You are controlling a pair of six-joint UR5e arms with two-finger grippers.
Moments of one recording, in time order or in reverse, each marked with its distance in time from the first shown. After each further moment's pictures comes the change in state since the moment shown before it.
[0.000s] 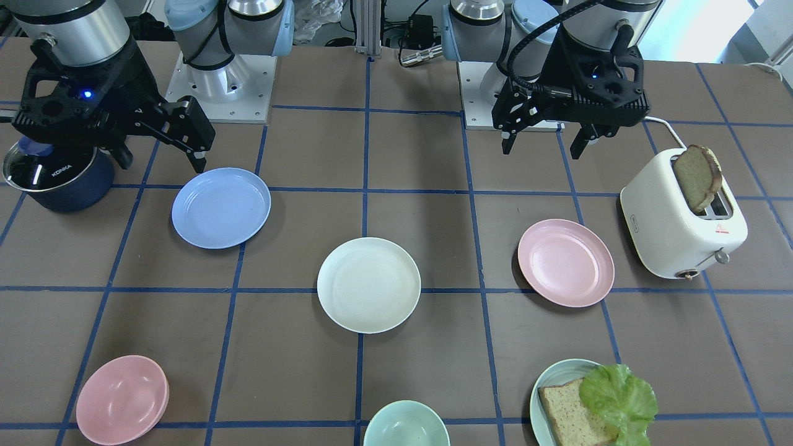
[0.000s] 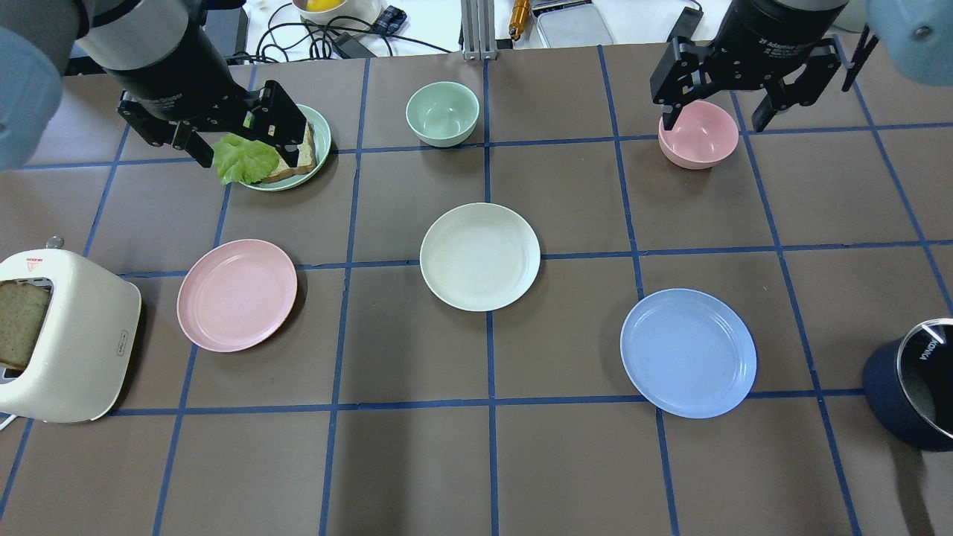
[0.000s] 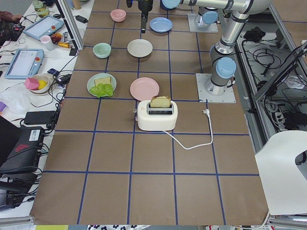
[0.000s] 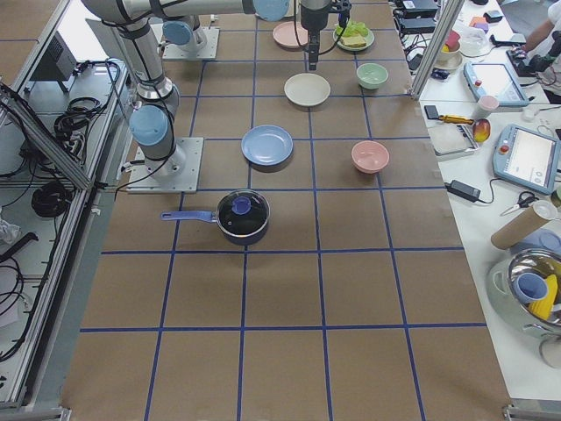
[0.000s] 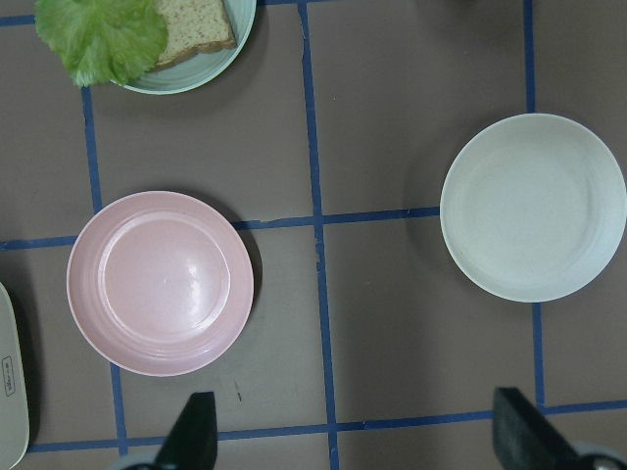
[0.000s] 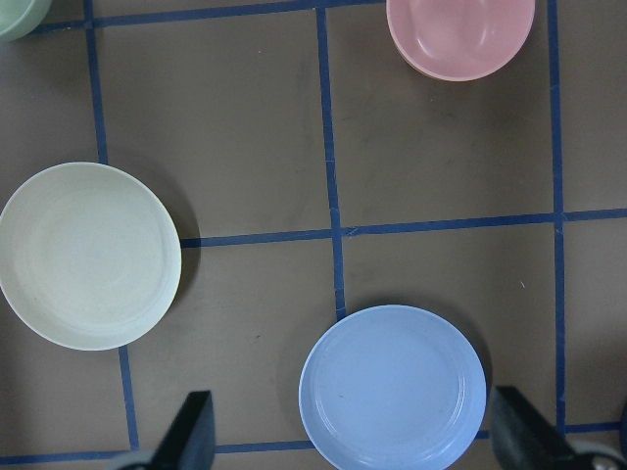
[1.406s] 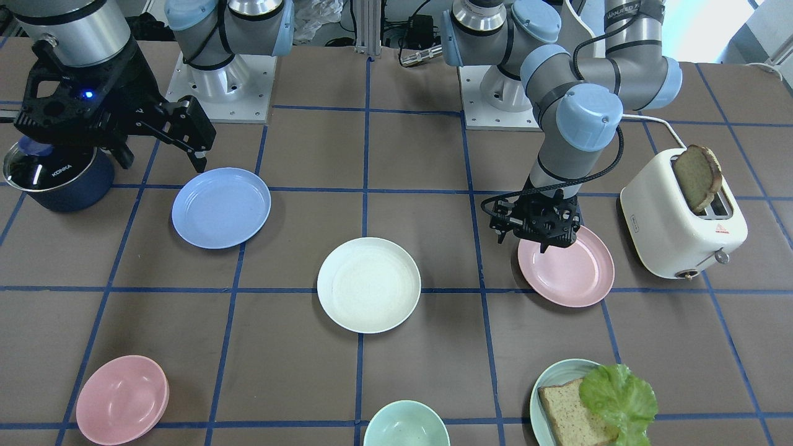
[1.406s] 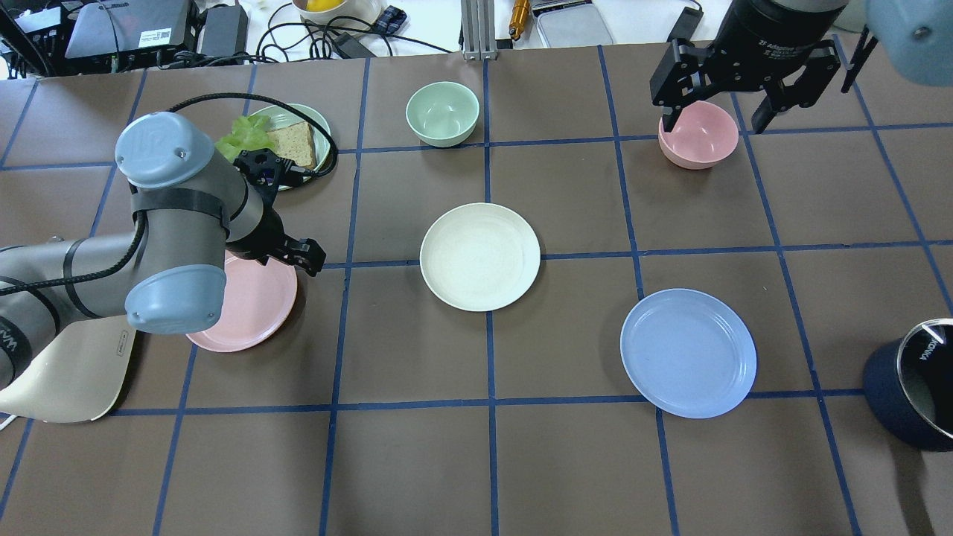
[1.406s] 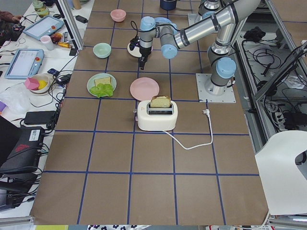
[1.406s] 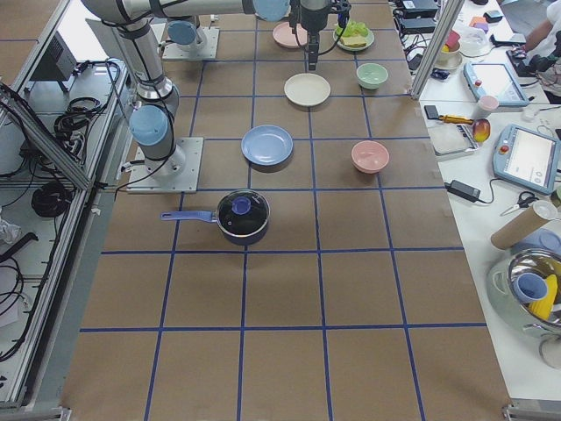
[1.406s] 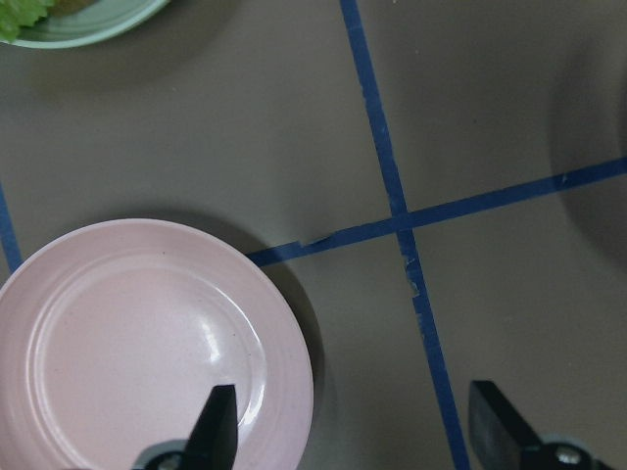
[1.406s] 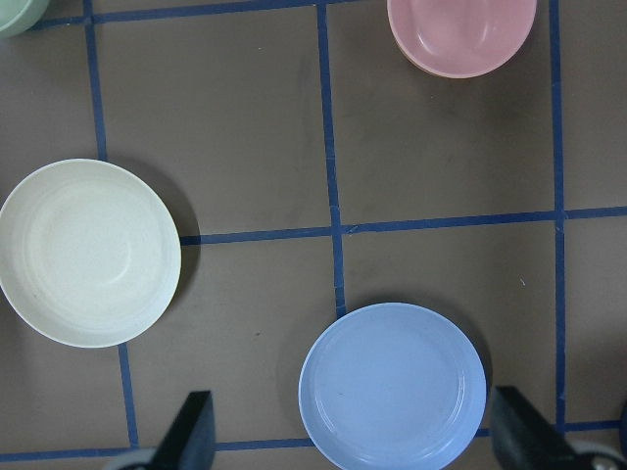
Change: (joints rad) left arm 0.106 -0.137 -0.555 0.712 0.027 0.325; right arm 0.000 0.000 0.001 0.003 0.000 -0.001
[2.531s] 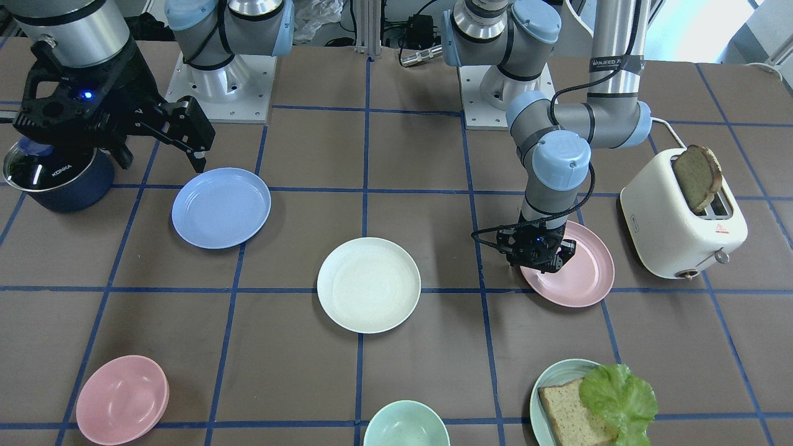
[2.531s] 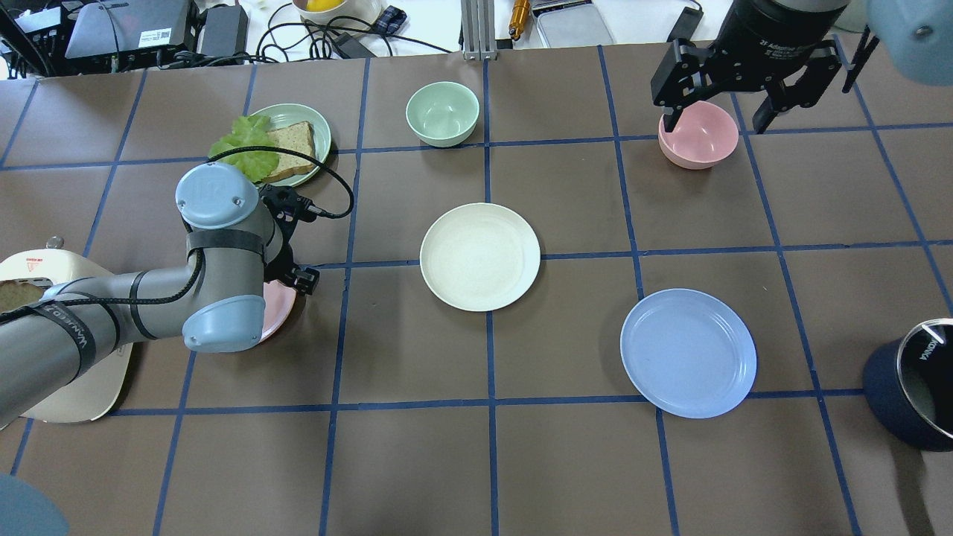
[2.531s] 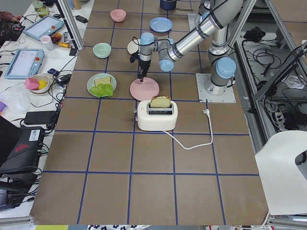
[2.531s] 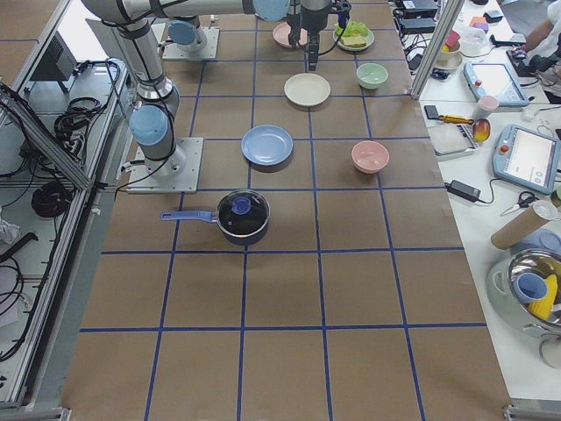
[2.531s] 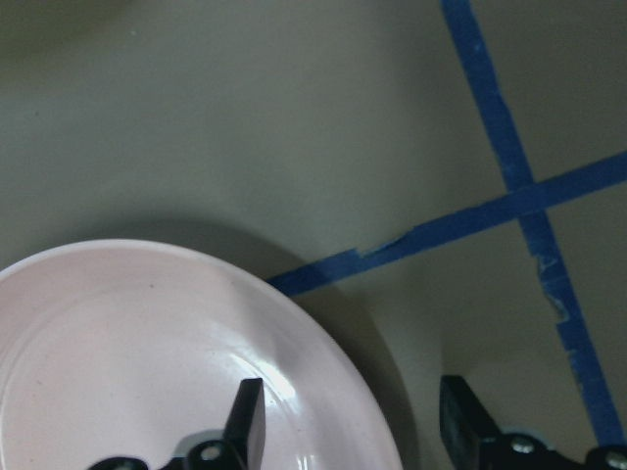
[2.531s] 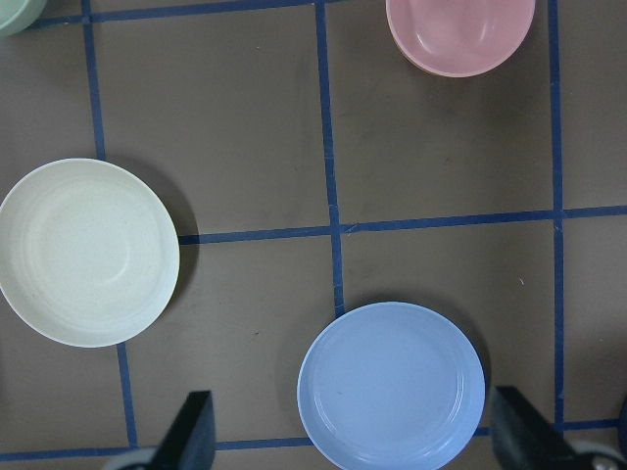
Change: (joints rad) left arm -0.002 -0.151 -0.065 0.236 0.136 0.079; right arm -0.001 0.000 -0.001 0.002 -0.001 -0.001
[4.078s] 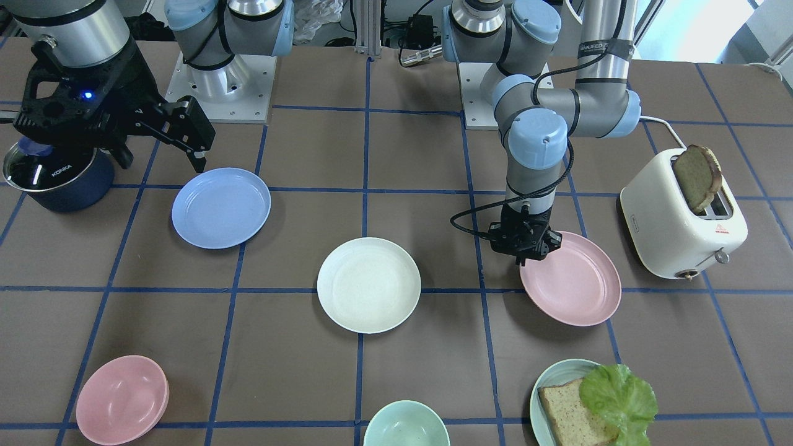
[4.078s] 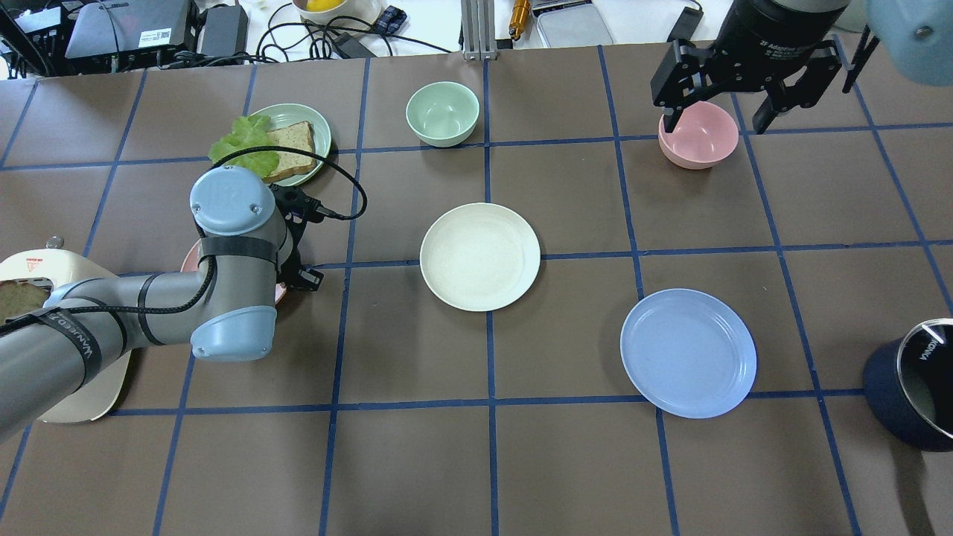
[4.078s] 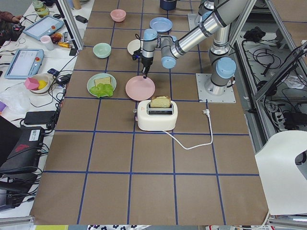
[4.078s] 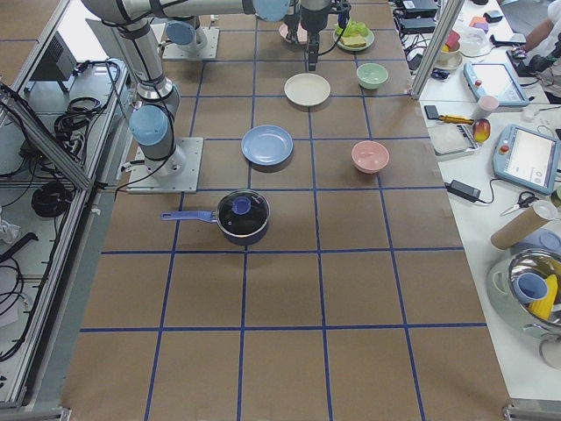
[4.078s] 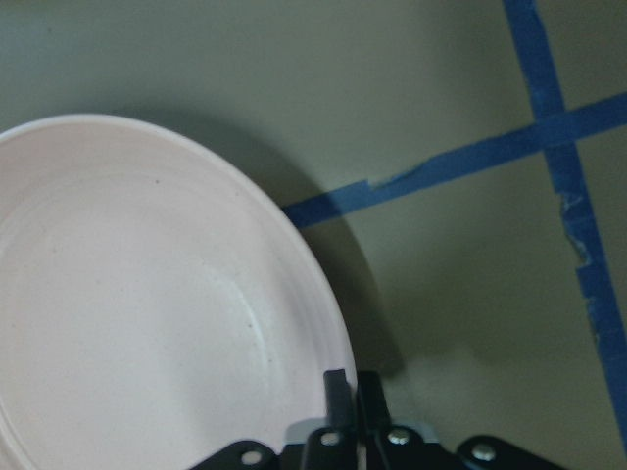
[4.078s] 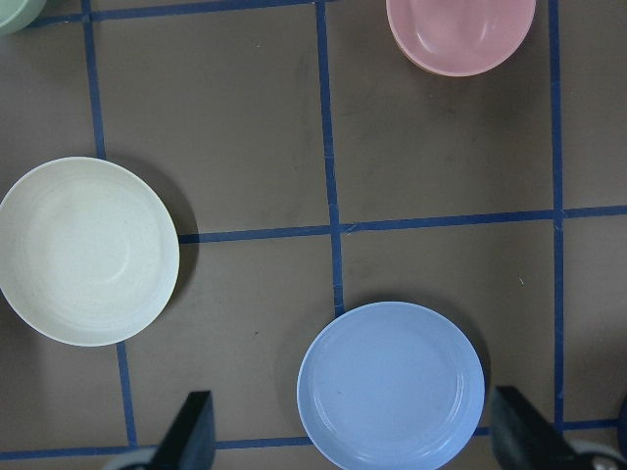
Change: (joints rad) left arm -0.109 0.055 0.033 -0.019 0.060 -0.064; right arm 0.000 0.000 0.001 0.001 0.000 -0.002
